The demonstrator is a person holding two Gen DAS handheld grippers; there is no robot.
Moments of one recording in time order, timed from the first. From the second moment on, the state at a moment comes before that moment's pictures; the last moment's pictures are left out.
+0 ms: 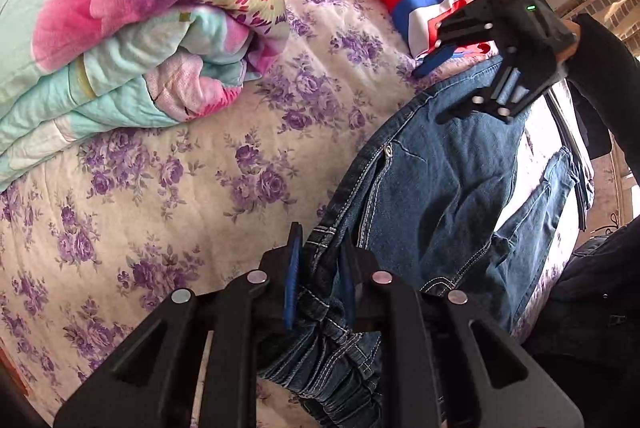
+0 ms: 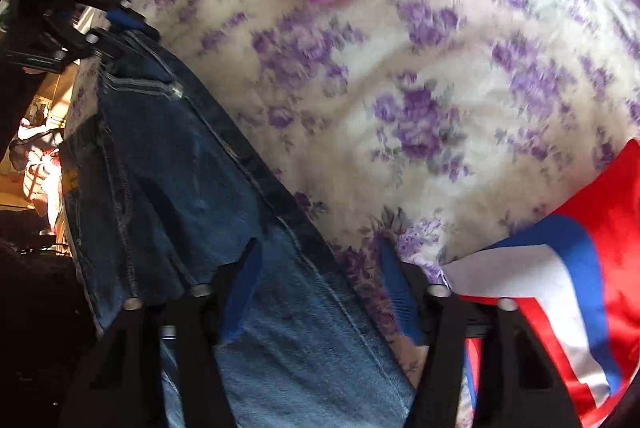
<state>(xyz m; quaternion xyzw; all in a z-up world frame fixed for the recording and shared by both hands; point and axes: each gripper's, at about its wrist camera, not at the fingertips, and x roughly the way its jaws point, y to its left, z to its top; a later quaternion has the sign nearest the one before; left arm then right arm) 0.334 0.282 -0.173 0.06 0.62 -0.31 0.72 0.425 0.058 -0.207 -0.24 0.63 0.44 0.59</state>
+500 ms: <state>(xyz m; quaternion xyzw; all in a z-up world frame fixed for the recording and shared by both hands) 0.262 0.259 -0.102 0.14 0.59 -0.28 0.74 0.280 0.021 -0.077 -0.19 0.56 0.43 0.68</state>
